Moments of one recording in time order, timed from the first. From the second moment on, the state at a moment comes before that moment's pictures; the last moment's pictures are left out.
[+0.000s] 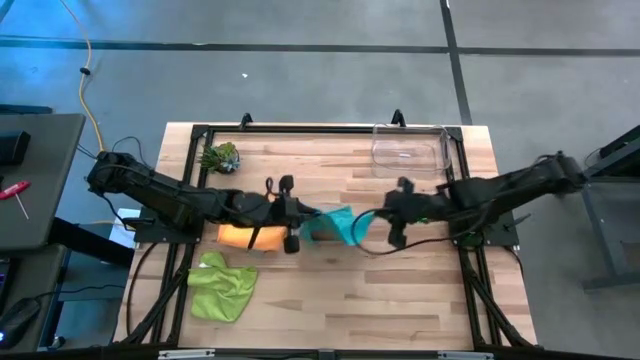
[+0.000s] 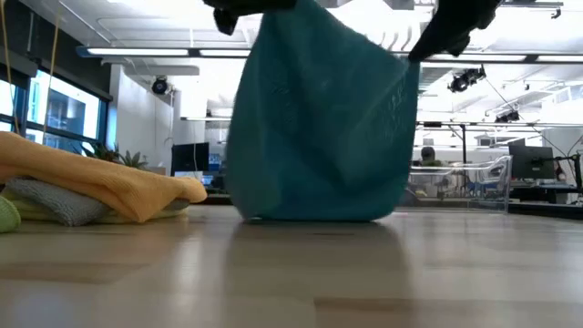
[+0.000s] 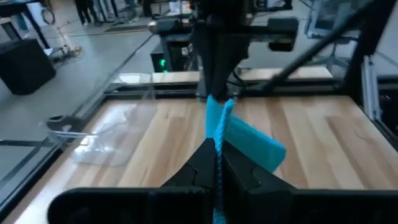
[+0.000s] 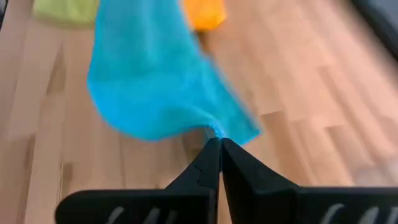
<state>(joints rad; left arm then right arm) -0.10 1.36 0.90 0.18 -0.37 0.01 0.25 1.11 0.93 -0.60 0.33 0.34</state>
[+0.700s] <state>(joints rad) 0.09 1.39 1.03 0.05 -0.32 0.16 0.17 0.87 0.93 -0.67 0.46 0.26</state>
